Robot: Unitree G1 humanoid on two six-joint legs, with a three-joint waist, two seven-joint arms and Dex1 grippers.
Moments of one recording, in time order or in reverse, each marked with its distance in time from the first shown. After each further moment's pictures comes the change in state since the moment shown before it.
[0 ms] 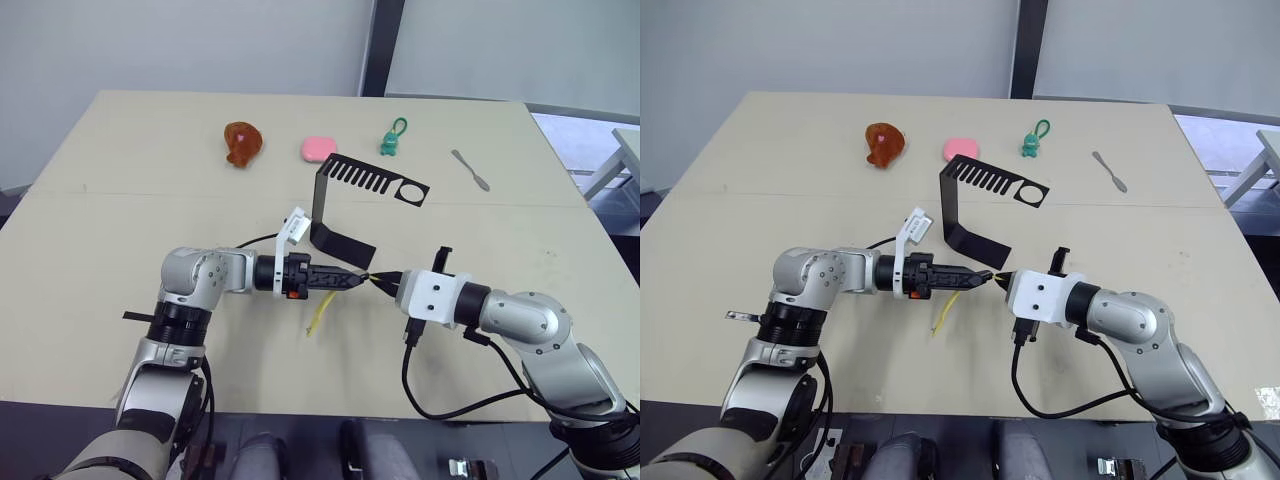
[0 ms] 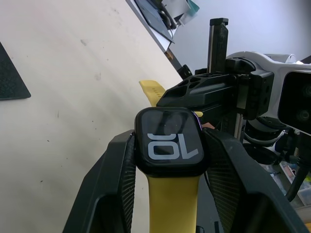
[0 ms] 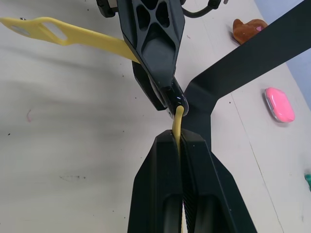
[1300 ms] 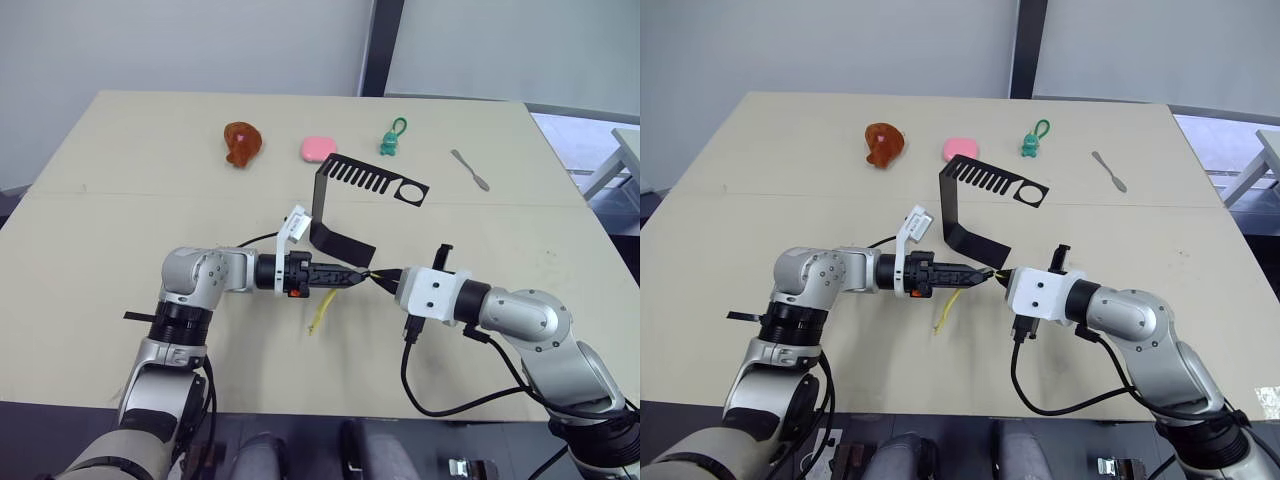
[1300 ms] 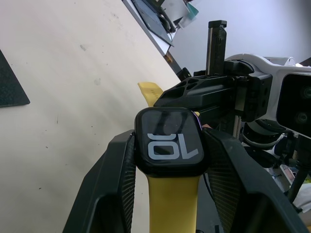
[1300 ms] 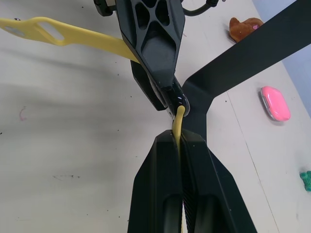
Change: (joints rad) left arm -0.002 -0.011 0.012 0.000 0.000 -0.002 0.009; right arm -0.012 0.004 0.000 0.003 -0.010 0.008 0.000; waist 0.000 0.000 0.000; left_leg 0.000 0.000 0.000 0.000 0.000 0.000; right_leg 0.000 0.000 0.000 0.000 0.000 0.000
